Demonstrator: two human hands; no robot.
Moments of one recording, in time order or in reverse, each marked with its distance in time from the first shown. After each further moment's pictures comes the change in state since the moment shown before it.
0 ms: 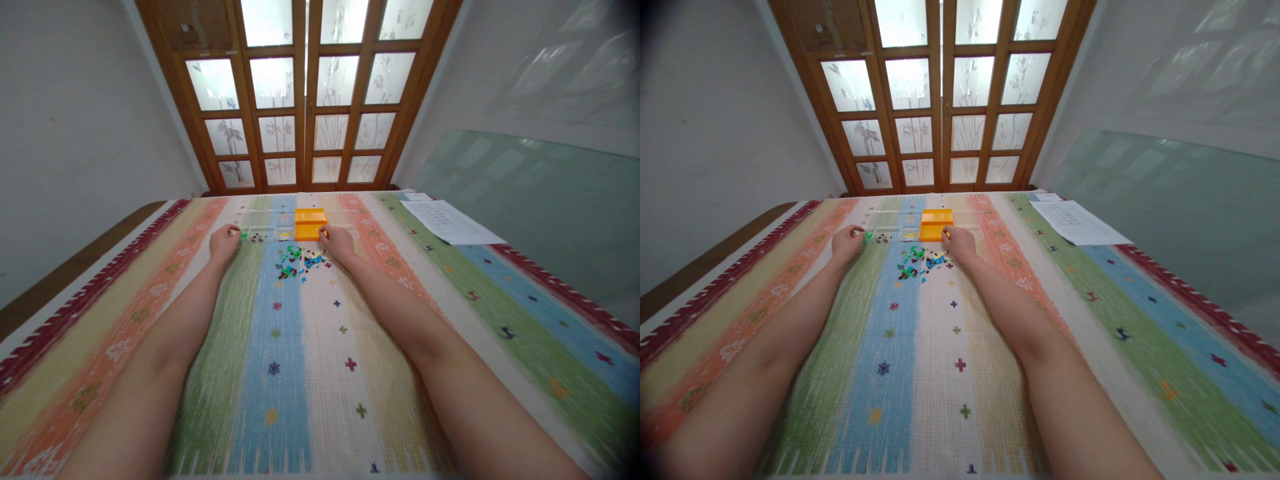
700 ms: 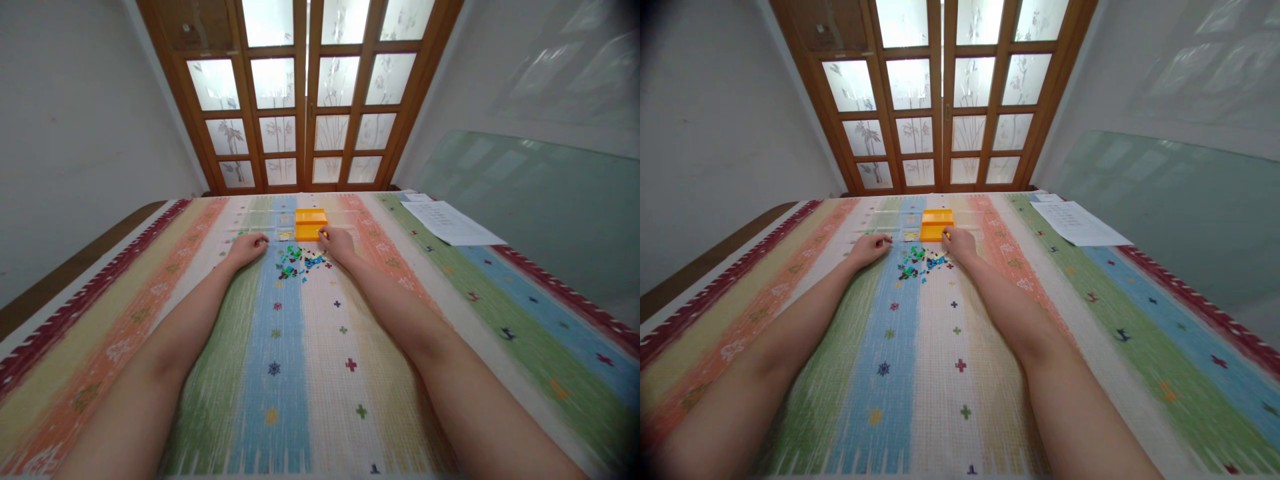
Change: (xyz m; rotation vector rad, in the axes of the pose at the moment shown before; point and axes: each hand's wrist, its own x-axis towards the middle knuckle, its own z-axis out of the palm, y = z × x) left_hand -0.021 0.035 0.014 0.016 -0.337 0.482; right_hand 0.000 0.000 0.000 -0.006 -0.018 -0.014
